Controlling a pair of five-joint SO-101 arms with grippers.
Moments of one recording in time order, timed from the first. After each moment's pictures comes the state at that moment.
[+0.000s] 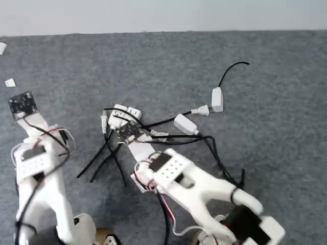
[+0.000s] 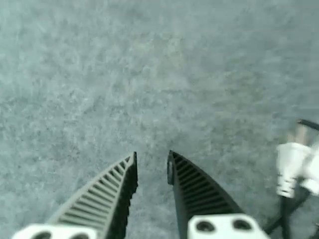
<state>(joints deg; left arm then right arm) -29.2 -20.5 53.8 34.9 6.5 -48.4 -6.9 44.7 47.6 -7.3</state>
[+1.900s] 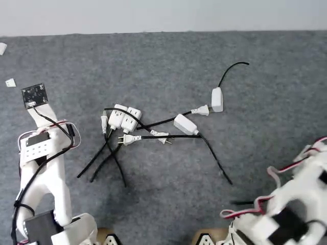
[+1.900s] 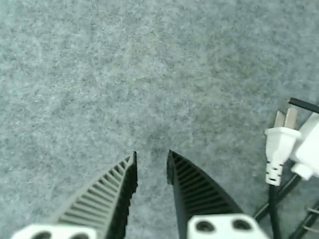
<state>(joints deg) -24.7 -13.5 48.0 38.1 4.4 47.6 -5.4 32.2 47.4 6.4</state>
